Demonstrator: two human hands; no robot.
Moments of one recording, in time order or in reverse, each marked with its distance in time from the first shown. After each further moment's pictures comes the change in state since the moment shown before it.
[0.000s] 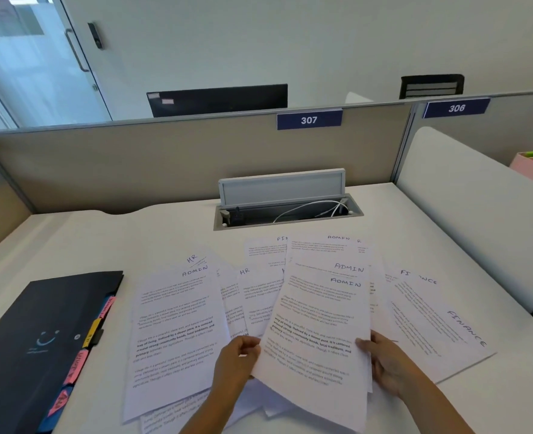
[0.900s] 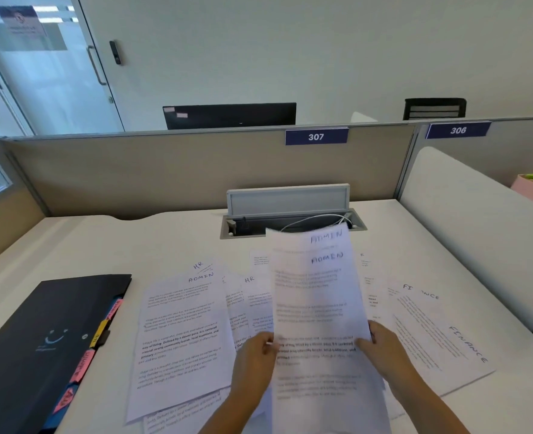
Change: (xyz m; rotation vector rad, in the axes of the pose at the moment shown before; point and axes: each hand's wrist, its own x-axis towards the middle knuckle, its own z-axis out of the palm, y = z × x) left_hand -0.023 0.037 0.013 0.111 -0.010 0.176; right_hand -0.055 -0.029 0.045 -0.794 0.128 -0.406
